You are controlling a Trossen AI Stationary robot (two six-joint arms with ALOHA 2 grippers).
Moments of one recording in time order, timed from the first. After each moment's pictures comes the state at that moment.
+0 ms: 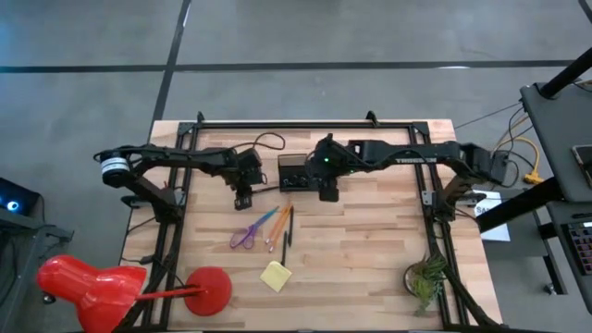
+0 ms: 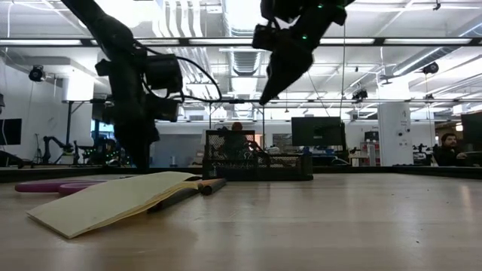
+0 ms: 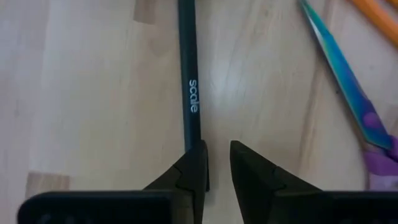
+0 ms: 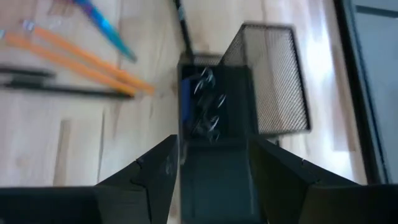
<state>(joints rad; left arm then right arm) 0.38 1.47 0.77 -0.55 0.17 0.16 -0.18 1.68 1.32 -0.58 0.05 -0.22</state>
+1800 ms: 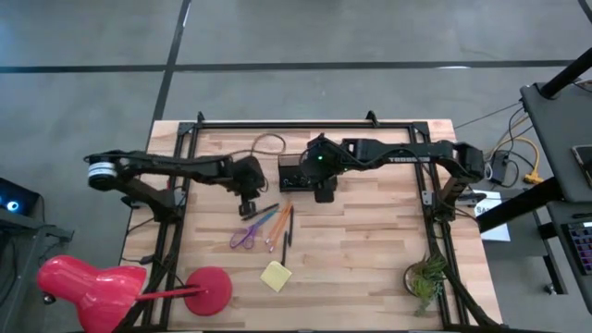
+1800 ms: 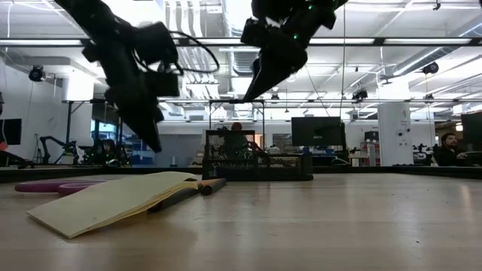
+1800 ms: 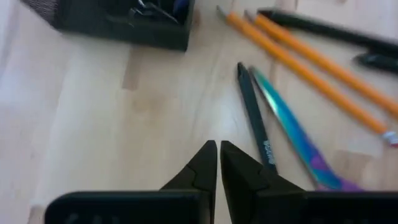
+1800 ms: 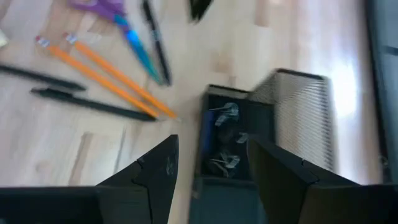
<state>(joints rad) 0.24 1.34 0.73 -0.43 0.09 0.02 -0.17 1.74 1.38 -0.54 -0.07 -0.33</state>
